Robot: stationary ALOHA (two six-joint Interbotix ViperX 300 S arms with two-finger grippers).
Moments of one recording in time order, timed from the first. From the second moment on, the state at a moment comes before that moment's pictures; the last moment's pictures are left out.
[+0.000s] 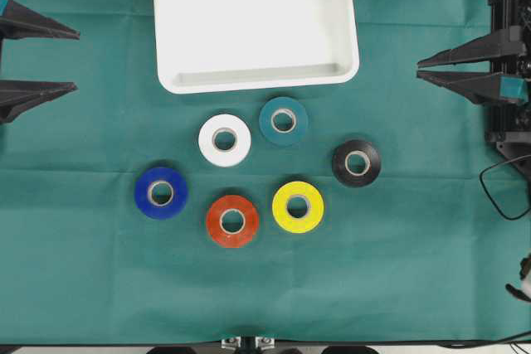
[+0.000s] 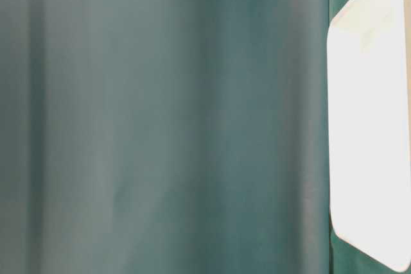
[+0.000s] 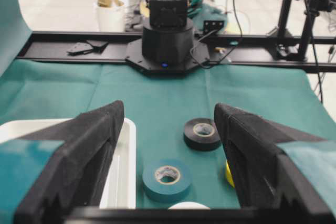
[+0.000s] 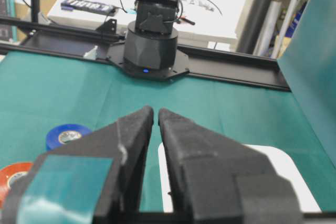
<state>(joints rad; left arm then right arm) 0.00 -0.97 1.18 0.00 -0.29 0.00 0.00 -0.97 1.19 0.00 -0.29 0.00</state>
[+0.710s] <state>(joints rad) -0.03 -0.99 1.25 -0.02 -0.28 -0.03 -0.01 -0.92 1.22 -0.01 -0.31 0.01</state>
